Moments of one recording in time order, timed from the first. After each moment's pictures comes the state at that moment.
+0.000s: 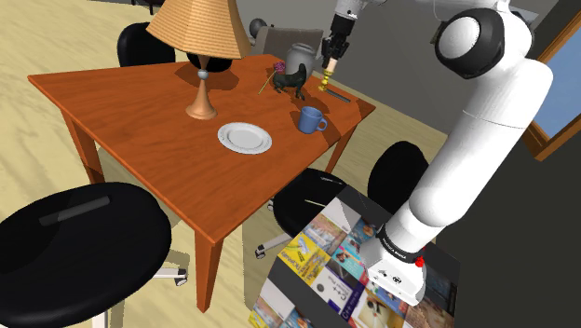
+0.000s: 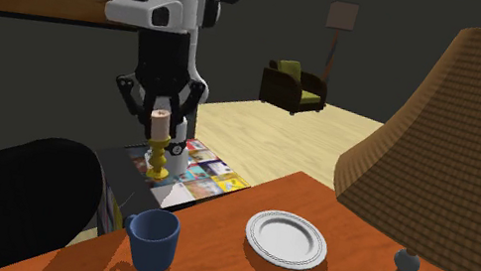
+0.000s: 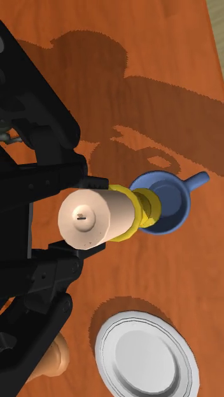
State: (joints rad) arm -0.20 0.18 -0.27 -1.47 0.05 1.63 -0.30
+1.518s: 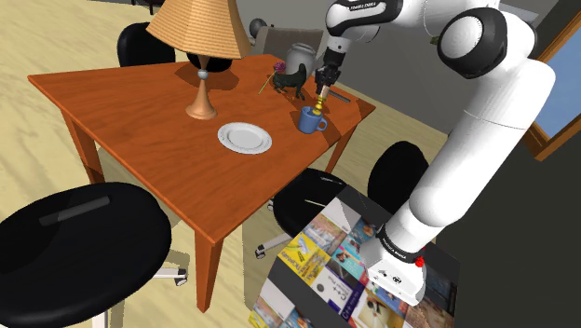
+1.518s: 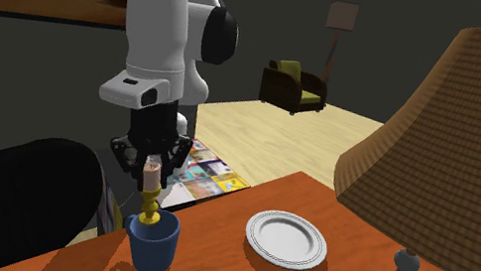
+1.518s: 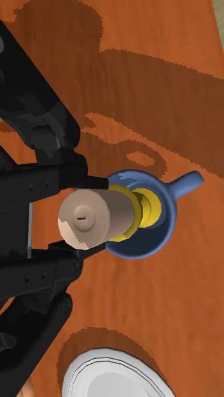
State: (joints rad) arm -0.21 0.17 -0.27 -1.76 0.05 1.91 -0.32
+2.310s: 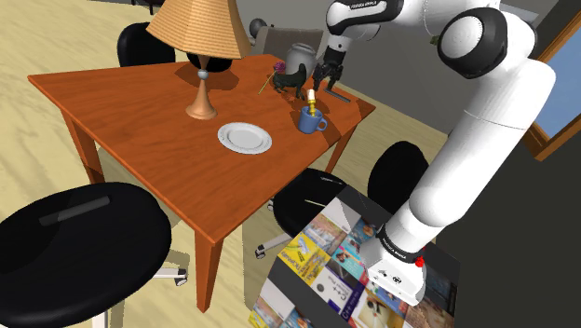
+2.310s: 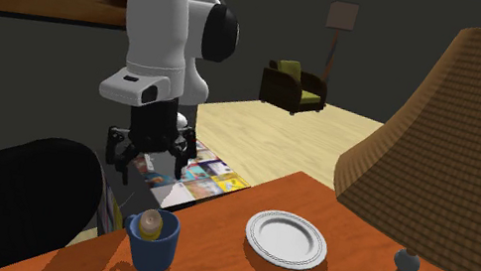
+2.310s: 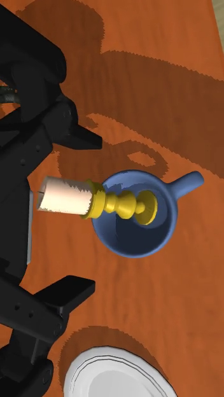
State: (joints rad) arm -0.21 0.17 -0.27 -1.75 0.05 1.90 -0.32
